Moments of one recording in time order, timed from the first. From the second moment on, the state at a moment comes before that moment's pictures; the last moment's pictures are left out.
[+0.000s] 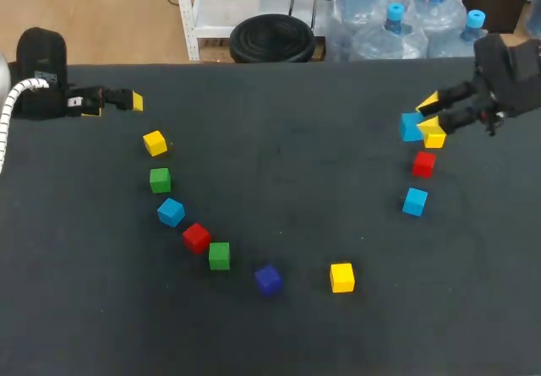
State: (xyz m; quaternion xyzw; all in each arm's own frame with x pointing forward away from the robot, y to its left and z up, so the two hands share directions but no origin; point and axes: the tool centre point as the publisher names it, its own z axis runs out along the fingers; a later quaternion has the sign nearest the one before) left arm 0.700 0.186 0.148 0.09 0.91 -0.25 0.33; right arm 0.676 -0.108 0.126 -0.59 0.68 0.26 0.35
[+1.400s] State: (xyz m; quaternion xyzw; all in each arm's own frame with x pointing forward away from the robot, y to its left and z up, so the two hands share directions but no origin) left arm 0.700 0.186 0.148 0.09 0.91 -0.25 0.33; right arm 0.680 0.053 0.075 -0.58 0.66 0.22 0.42
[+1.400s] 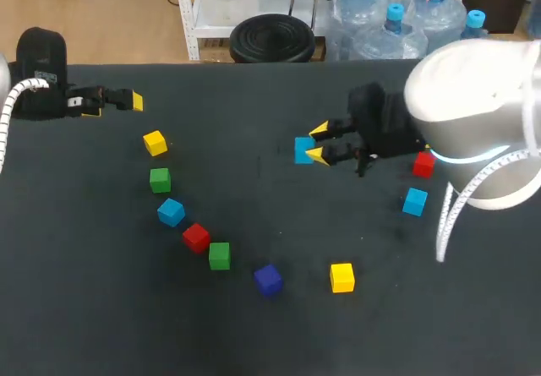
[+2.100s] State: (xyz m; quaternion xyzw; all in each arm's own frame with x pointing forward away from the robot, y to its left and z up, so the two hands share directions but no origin) left arm 0.700 0.186 0.148 0.09 0.91 -0.25 0.33; right arm 0.715 0.083 0.045 -0.58 0.67 0.19 0.41
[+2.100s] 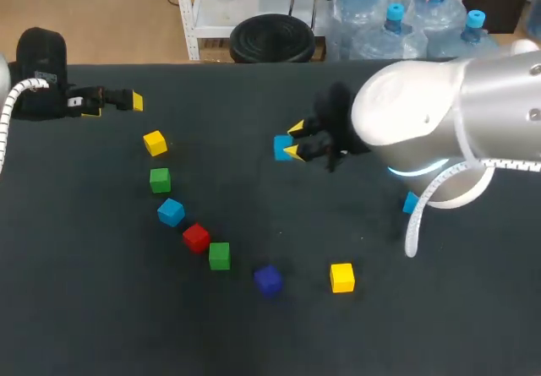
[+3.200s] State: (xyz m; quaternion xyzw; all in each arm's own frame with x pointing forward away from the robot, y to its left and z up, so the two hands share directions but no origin) left arm 0.700 0.186 0.148 0.09 0.91 -0.25 0.33; right arm 0.710 0.078 0.011 -0.57 0.70 0.20 0.38
